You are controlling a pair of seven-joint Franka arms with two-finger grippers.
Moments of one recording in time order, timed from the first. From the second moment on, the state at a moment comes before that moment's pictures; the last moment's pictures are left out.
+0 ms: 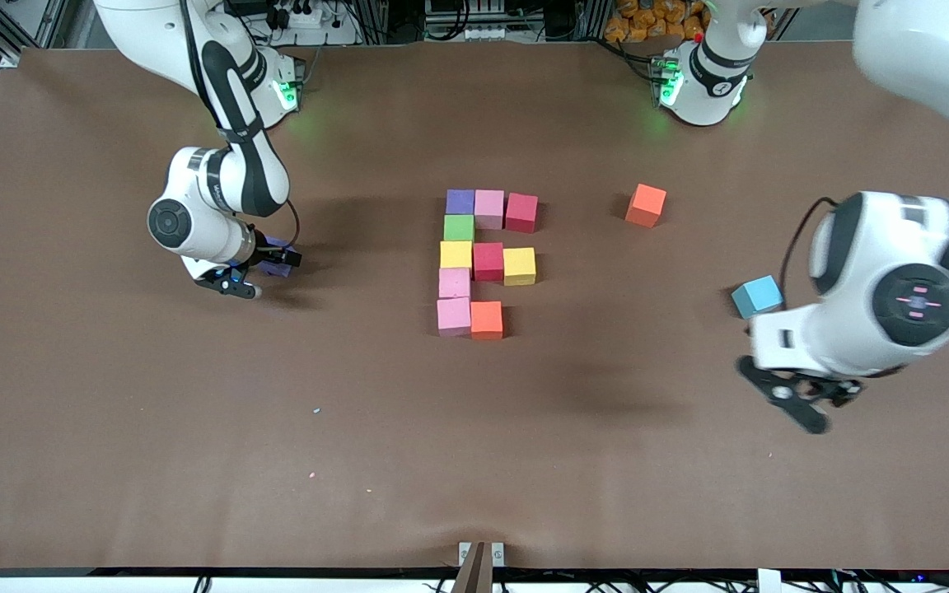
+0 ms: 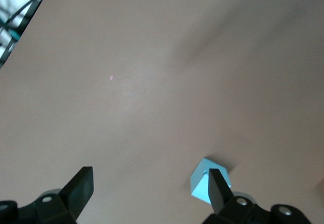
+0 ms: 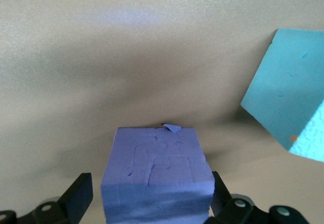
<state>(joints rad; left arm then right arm) 0.01 0.58 -0.23 -1.23 0.32 1.71 0.55 0.84 0.32 -0.62 -2.42 0.45 2.37 0.12</state>
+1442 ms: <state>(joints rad) 0.22 0.46 -0.23 -1.29 0.20 1.67 0.04 0.85 0.35 -0.47 -1.96 0.45 1.99 0.62</state>
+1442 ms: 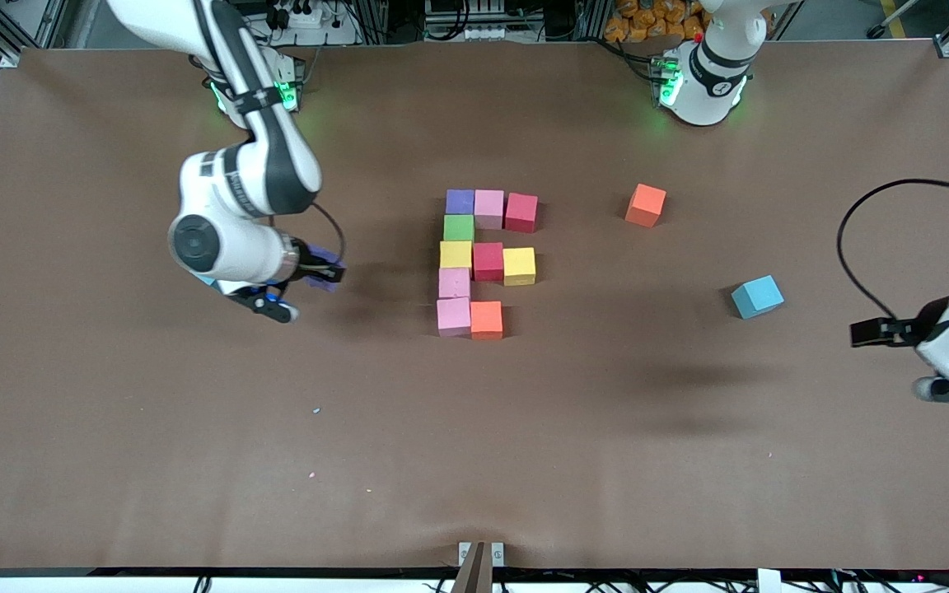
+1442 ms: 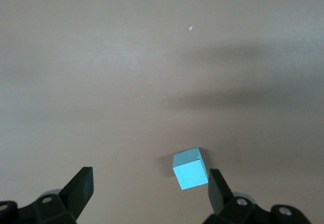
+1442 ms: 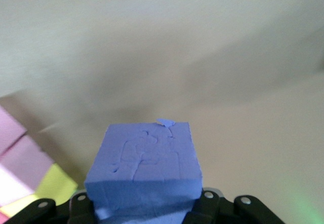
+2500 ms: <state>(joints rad) 0.31 0.36 -0.23 -1.29 0.20 1.66 0.12 0.89 0.69 -0.26 -1.37 0.57 2.05 1.60</state>
